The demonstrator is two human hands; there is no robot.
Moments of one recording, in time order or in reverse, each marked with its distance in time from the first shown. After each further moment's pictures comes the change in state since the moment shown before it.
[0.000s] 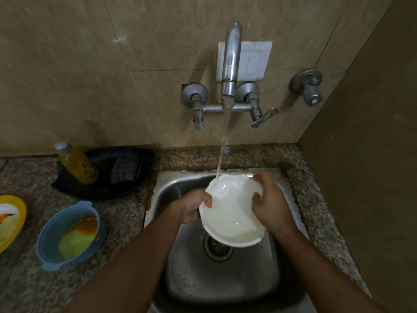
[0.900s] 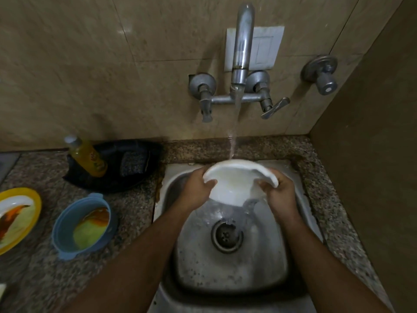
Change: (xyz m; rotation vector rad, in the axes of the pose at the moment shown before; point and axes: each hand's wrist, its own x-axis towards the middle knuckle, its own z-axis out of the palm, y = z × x) left_hand 0.009 -0.004 -0.006 0.451 0.468 0.484; right_hand 0.009 0.014 0.025 0.656 0.098 0.175
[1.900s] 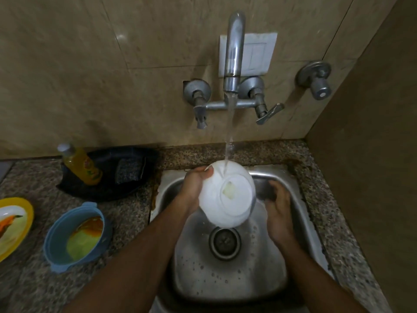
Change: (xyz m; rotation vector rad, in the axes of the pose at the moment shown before) left_hand 0.019 0.019 0.001 -0.706 -0.162 -0.341; right_hand -0.025 0.031 -0.016 -0.194 -0.056 -0.017
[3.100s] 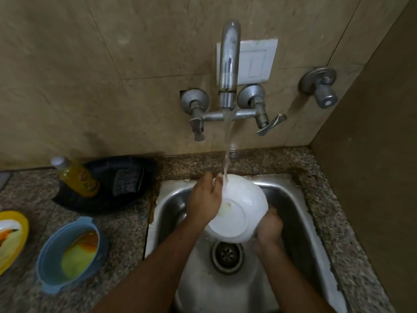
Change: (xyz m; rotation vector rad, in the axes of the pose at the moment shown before) left_hand 0.007 -0.012 0.024 0.934 0.283 0.386; right_hand 0.022 -0.016 0.052 0.429 0.360 0.639
